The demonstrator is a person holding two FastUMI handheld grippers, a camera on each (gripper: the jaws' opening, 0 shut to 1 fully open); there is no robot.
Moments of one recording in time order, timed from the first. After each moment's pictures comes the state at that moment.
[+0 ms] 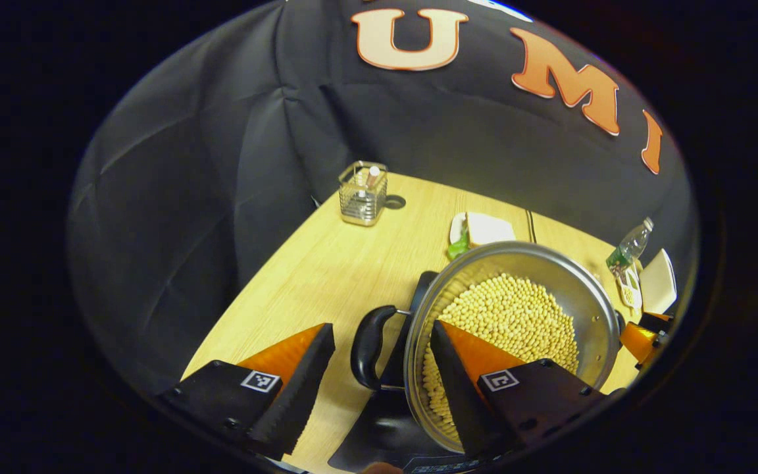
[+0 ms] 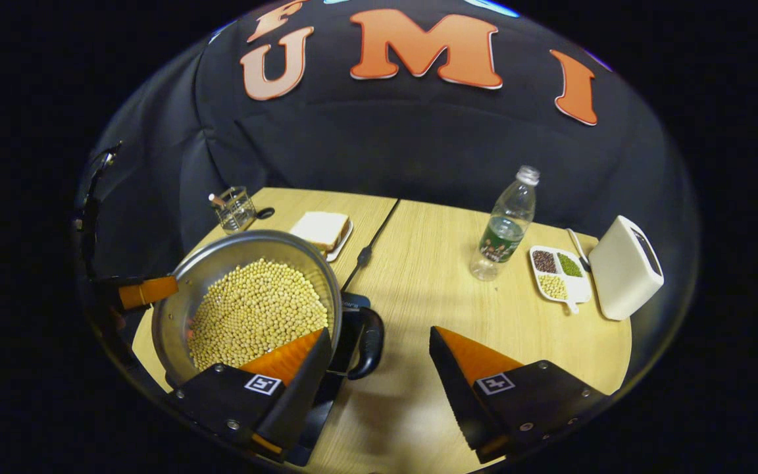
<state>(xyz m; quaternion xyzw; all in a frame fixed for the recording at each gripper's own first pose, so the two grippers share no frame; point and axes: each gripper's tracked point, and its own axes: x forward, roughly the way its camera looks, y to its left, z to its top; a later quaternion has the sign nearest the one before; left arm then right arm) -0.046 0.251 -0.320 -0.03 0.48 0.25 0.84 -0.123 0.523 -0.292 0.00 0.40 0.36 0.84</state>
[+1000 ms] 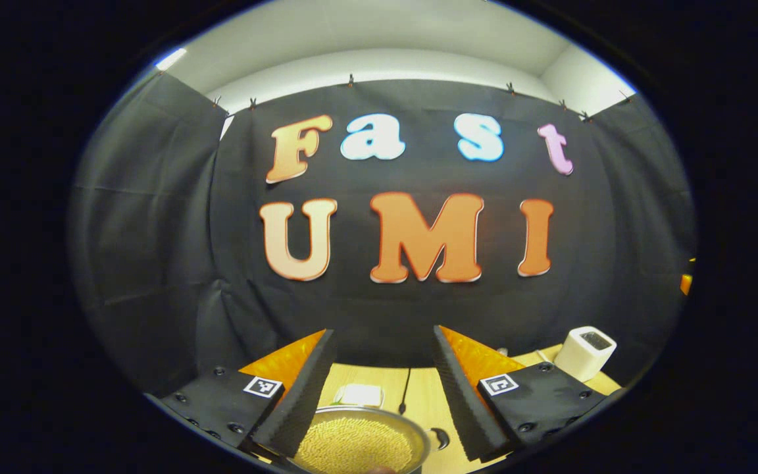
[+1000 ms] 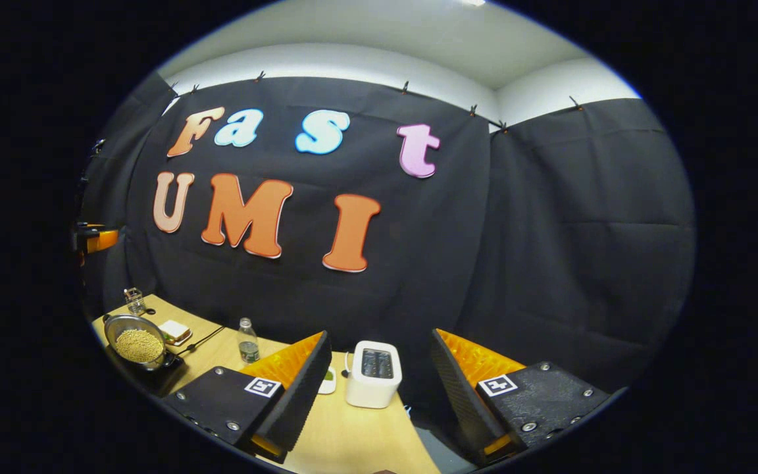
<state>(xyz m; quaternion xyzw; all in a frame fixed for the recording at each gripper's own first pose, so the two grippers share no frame) 0.093 -0.007 -0.019 0.06 0.12 0.08 0.99 0.025 0.073 -0.097 0.01 0.11 0.13 0.99</state>
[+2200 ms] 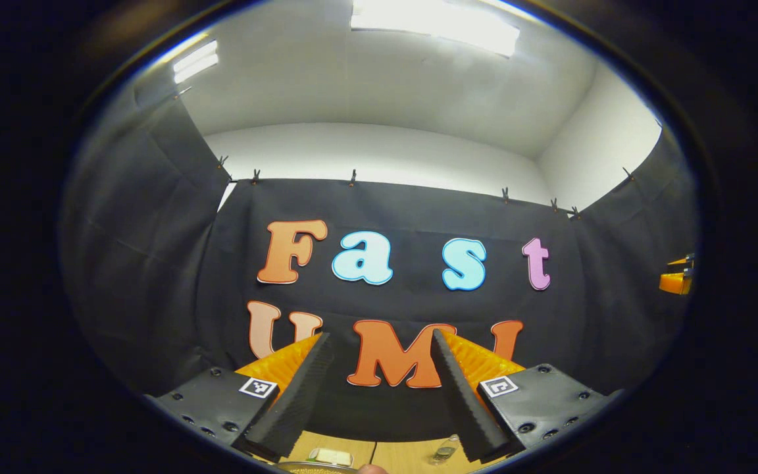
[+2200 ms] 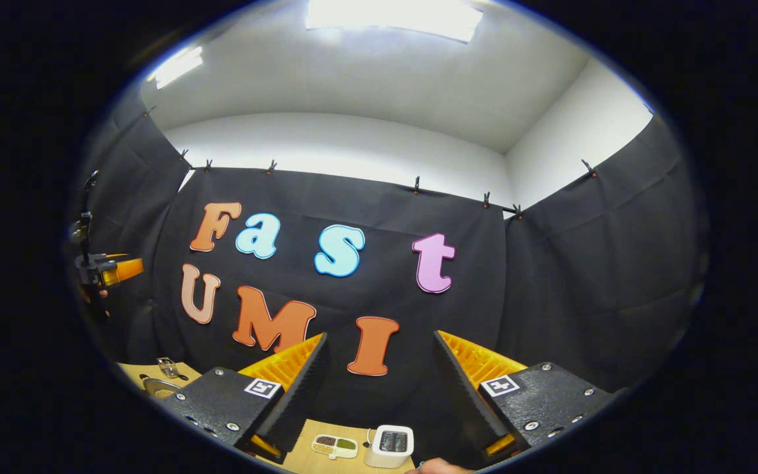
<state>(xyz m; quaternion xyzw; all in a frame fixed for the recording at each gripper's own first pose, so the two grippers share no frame) 0.105 -0.010 0.183 0.02 -0.05 0.05 1.00 0.035 0.084 0.131 0.06 -0.05 0.18 0.98</state>
